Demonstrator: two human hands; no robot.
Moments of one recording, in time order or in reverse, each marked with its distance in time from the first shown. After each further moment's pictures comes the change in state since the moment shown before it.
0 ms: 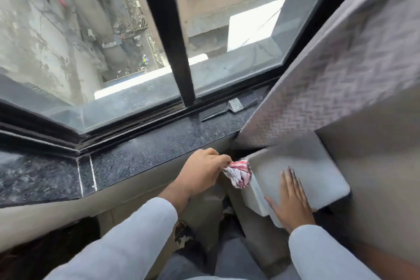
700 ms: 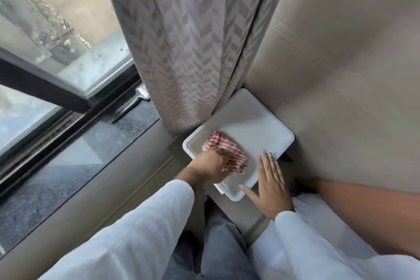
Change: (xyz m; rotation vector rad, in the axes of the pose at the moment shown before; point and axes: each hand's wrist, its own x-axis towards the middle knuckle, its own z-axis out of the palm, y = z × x) left_hand 0.104 0.048 0.139 0.084 -0.473 0.090; right_hand -0.013 0.039 0.026 0.061 0.036 0.115
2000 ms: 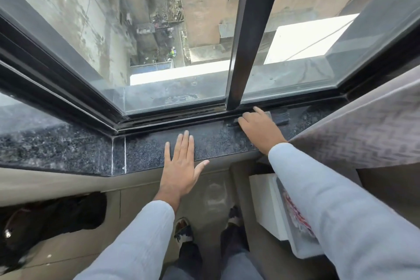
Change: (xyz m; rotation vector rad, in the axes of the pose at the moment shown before) left_hand -0.275 -0.157 0.023 -0.031 0.524 -0.993; right_hand 0.209 -0.358 -0.125 -0.559 0.047 -0.951
